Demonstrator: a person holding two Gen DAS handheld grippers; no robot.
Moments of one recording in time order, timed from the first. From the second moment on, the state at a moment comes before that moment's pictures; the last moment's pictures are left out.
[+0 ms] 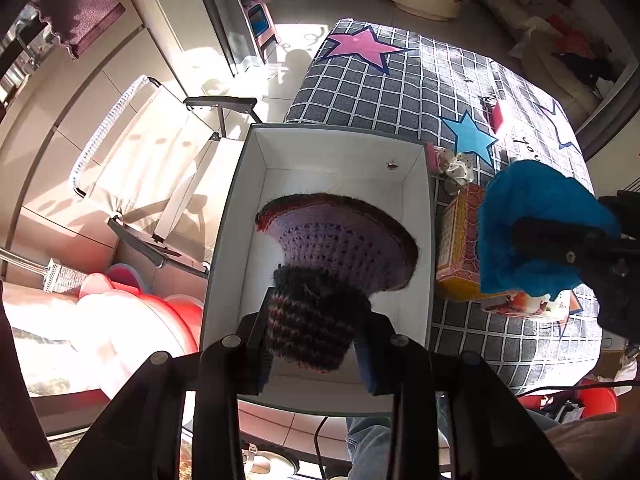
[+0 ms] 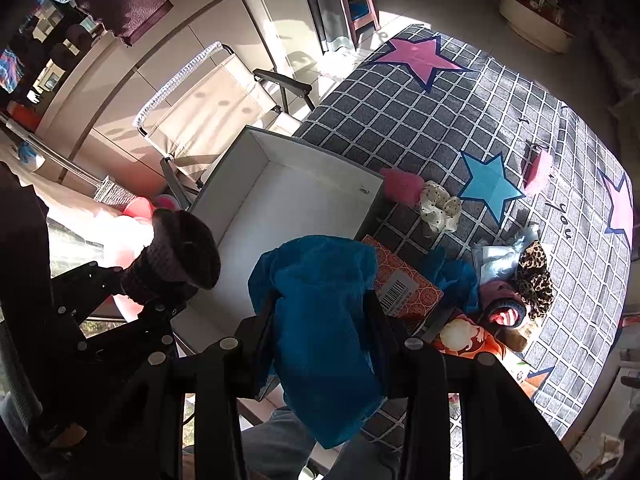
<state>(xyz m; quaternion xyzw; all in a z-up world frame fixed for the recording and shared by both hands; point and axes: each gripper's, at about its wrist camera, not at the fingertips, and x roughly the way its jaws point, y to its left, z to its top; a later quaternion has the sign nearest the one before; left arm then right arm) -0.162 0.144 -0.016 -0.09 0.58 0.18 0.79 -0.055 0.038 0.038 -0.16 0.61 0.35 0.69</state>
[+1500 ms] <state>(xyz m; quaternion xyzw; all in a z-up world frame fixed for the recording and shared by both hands) -0.173 0.180 -0.060 -0.15 0.62 0.23 0.74 -0.058 0.110 0.008 -0.20 0.63 0.39 0.65</state>
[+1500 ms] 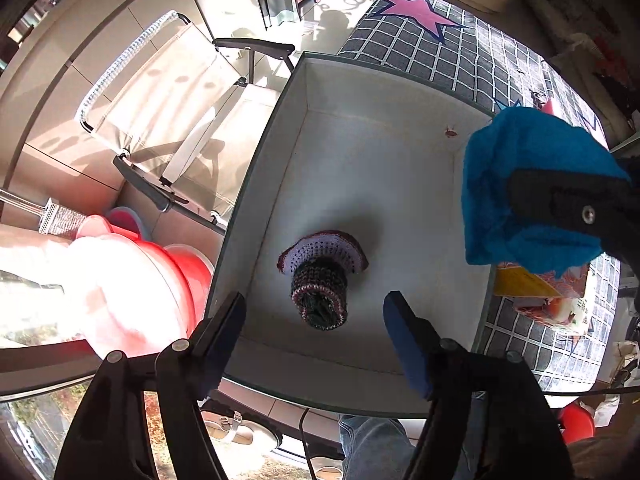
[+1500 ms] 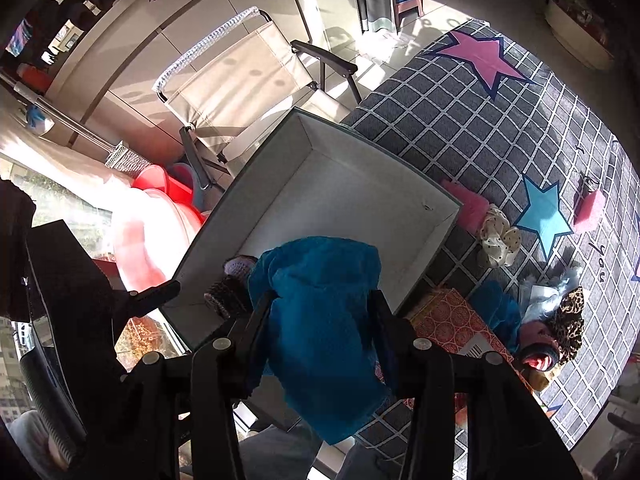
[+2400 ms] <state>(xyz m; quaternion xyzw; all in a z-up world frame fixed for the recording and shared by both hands) -0.150 0.182 -0.072 -0.28 0.63 0.17 0.71 -0.019 0.042 0.029 -0.14 0.62 0.32 0.70</state>
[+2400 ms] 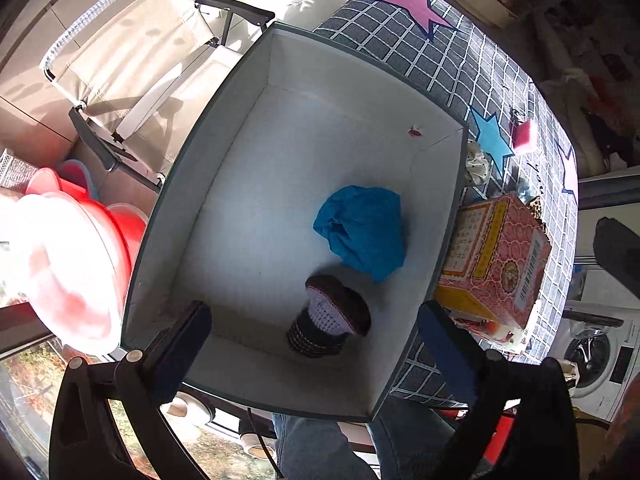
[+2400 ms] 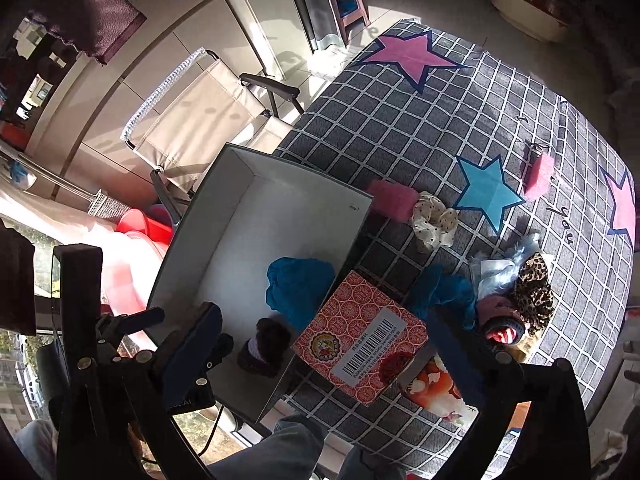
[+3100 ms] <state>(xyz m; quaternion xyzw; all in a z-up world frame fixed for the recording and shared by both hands) -0.060 0.109 -0.040 -0.25 0.64 0.10 0.72 0.079 -0.176 -0.046 -0.02 0.70 0.11 0.71</state>
